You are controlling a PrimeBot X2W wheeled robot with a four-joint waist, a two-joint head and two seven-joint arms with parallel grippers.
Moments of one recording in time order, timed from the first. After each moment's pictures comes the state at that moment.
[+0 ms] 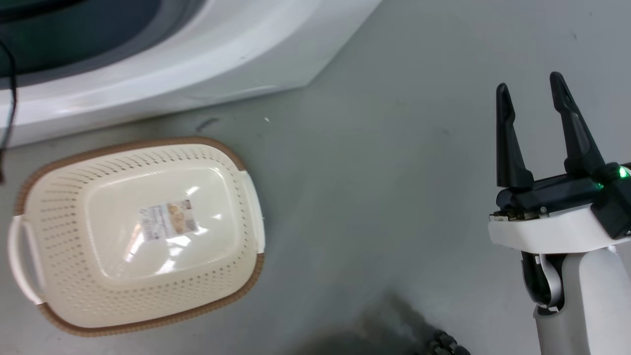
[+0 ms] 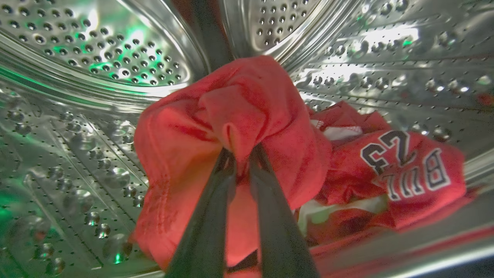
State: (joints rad) left arm -1.45 0.53 -0.50 1.07 -0.50 -0.12 -0.06; right arm -0.33 -0.05 0.05 -0.07 0.07 0.13 -0.26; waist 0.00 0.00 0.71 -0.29
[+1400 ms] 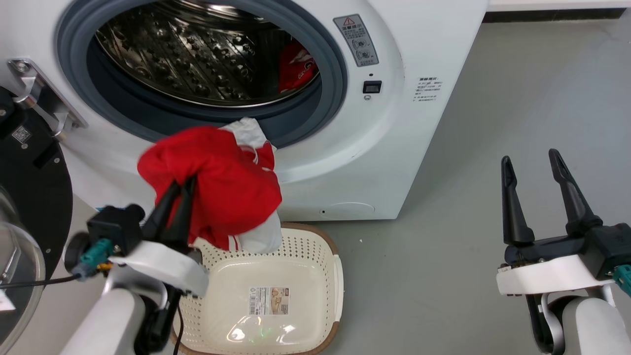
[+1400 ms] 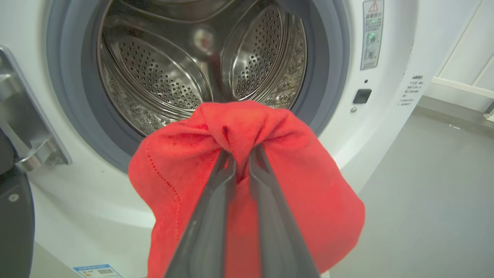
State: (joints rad) left arm -0.29 0.44 -0.36 0.10 -0.54 0.06 -0.19; right arm -0.15 -0.05 -0.03 0.00 0.00 0.13 -0.26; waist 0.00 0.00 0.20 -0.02
